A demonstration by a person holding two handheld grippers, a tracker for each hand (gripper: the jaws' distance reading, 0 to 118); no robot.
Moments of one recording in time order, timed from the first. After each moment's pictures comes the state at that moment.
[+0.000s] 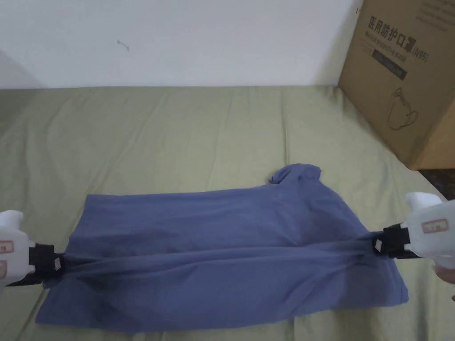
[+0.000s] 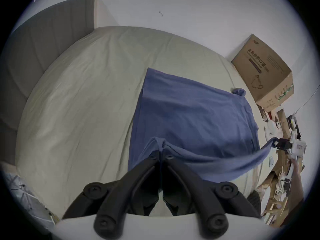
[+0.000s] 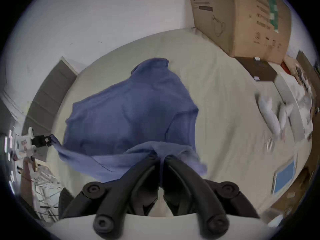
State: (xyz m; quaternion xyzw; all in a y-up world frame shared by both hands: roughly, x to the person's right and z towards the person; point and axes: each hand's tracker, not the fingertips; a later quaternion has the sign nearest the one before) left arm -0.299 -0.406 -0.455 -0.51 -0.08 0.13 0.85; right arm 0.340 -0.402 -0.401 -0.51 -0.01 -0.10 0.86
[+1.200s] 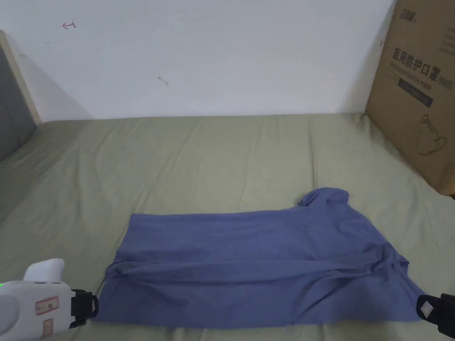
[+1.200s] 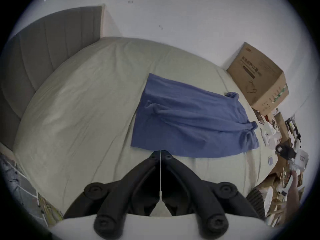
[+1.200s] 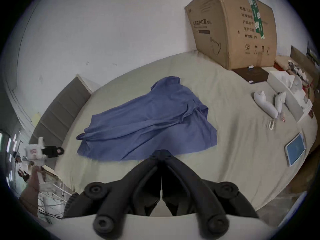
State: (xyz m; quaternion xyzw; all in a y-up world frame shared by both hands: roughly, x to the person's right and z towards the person) left arm -0.303 -0.403 -0.380 -0.48 -0.06 0.09 0.87; right arm 0.299 -0.377 -0.236 -0.37 0.02 -0.21 0.90
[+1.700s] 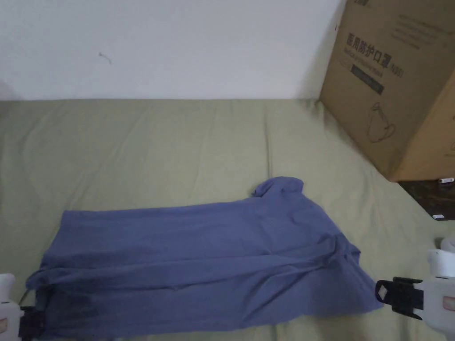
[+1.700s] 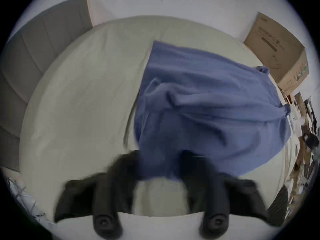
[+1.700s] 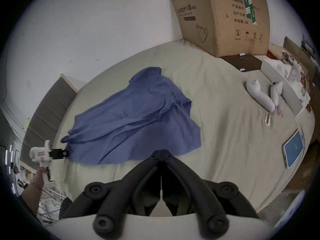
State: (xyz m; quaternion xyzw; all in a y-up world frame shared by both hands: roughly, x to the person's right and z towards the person) left arm -0.276 -0.437 -0.390 -0.48 -0.07 0.05 0.88; right arm 0.344 -0.417 -0.296 -0.41 -0.03 -0.17 0.89
